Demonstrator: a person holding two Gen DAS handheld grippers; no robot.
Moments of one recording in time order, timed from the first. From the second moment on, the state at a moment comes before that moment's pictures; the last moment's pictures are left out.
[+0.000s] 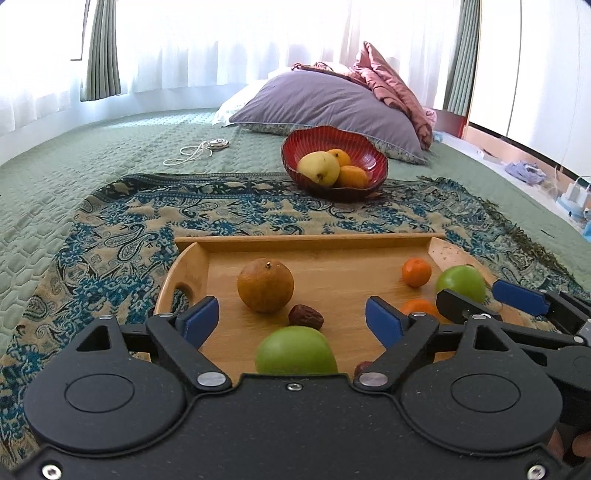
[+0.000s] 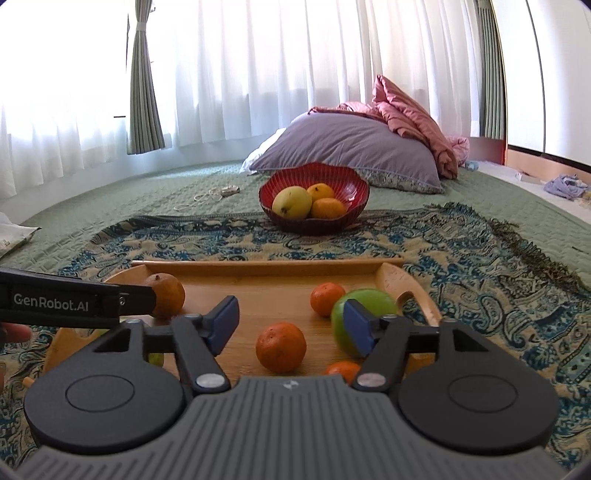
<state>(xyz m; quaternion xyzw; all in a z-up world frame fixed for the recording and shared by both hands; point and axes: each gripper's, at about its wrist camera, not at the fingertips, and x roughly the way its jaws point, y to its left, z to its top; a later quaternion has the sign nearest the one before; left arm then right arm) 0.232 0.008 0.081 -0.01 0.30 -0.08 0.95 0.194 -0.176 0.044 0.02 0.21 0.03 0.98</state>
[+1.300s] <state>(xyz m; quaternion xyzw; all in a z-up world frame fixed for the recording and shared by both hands) 0.123 0.024 0.083 -0.01 0.26 -0.06 0.96 0.107 -0.196 0.054 -0.01 0.19 0.03 0.98</state>
